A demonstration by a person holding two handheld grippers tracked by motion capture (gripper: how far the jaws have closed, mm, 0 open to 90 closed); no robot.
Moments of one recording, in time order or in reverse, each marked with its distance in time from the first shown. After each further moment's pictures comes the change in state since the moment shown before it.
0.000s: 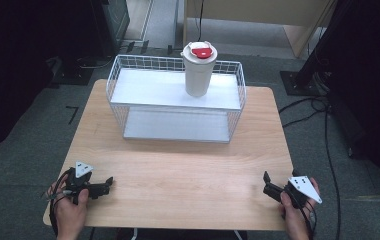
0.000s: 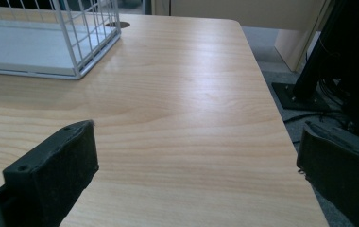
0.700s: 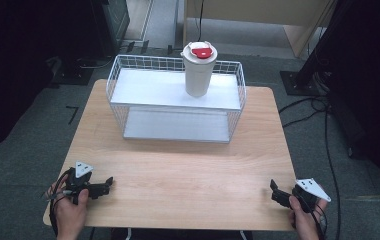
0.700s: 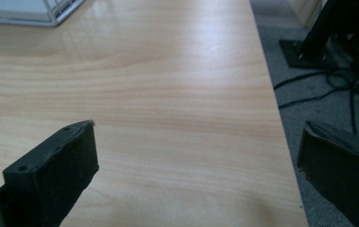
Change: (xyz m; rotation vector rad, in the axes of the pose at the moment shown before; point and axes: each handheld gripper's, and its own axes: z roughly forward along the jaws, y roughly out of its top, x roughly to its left) left arm 0.000 0.000 0.000 0.000 0.000 0.000; right arm -0.025 -0.007 -0.007 0.193 0.029 0.022
